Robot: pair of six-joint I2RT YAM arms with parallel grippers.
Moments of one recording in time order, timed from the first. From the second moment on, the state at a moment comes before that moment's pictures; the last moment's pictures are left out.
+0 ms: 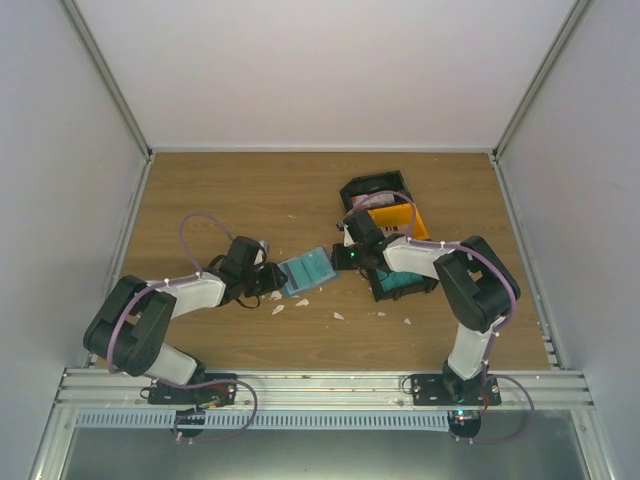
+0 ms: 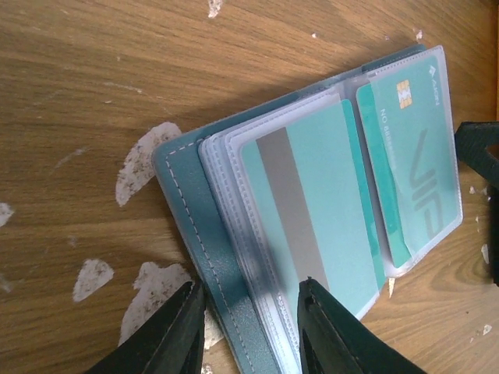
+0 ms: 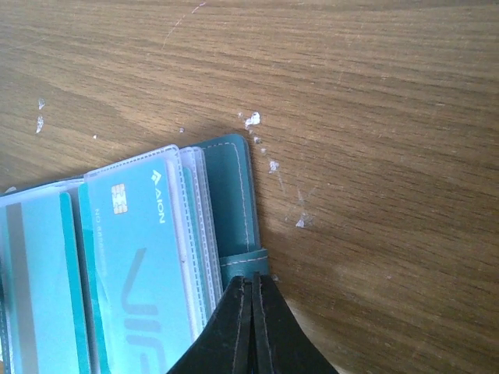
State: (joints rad) left arm -0.43 1.46 0.54 0.01 0.29 -0.71; right arm 0.61 1.83 0.99 -0.12 -0.21 0.49
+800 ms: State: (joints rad) left arm -0.43 1.57 0.58 0.10 0.39 -0.69; right arm 0.65 1.70 0.98 -0.18 -0.15 0.48
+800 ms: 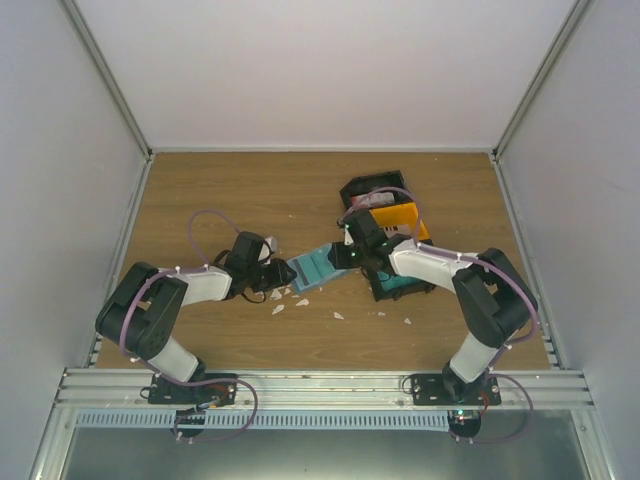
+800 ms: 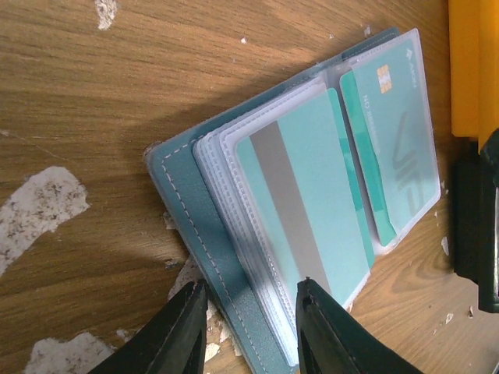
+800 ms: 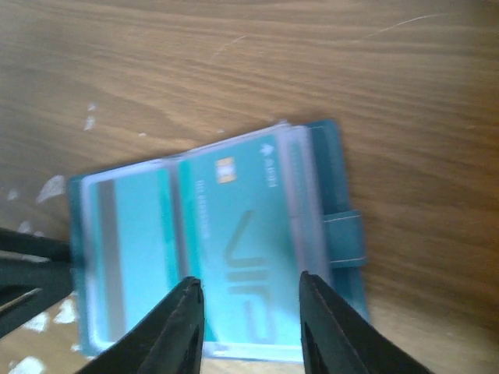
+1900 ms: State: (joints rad) left arm -0.43 1.61 0.61 0.12 0.40 -0.69; right arm 0.59 1.78 0.99 -0.15 -0.18 0.41
